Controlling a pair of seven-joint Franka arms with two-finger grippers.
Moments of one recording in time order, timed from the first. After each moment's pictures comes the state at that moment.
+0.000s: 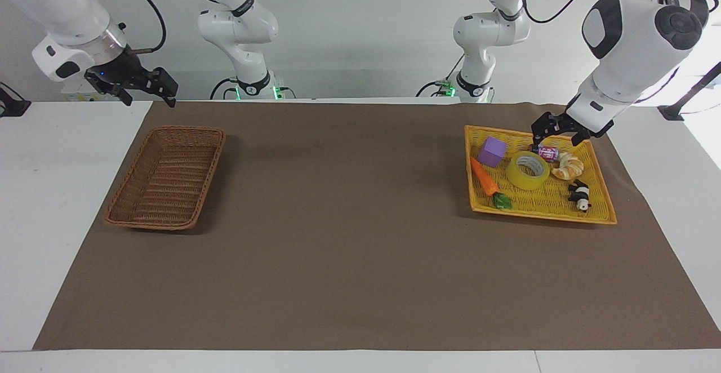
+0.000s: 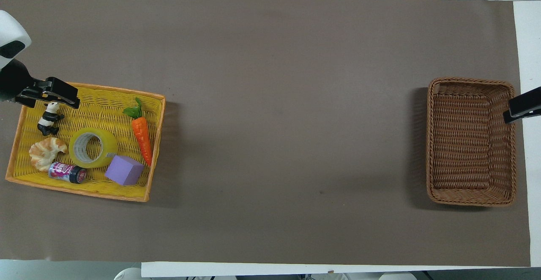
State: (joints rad) left arm -0.01 0.04 -0.10 -1.68 0.00 1.56 0.02; right arm -0.02 -0.01 -0.10 -1.53 -0.03 1.33 -0.06
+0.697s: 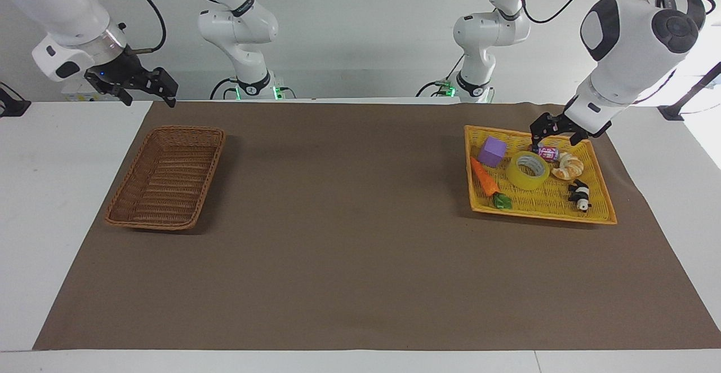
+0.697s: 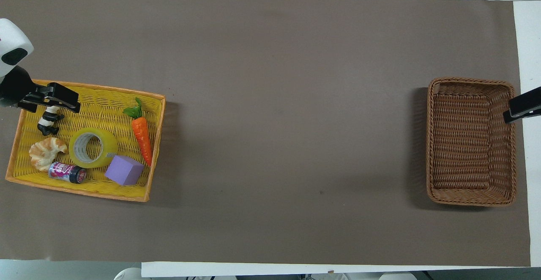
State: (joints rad) left arm 0.02 -0.01 -0.10 -1.81 0.00 1.68 0.02; right arm -0.02 -0.01 -0.10 -1.53 -0.03 1.33 -0.06
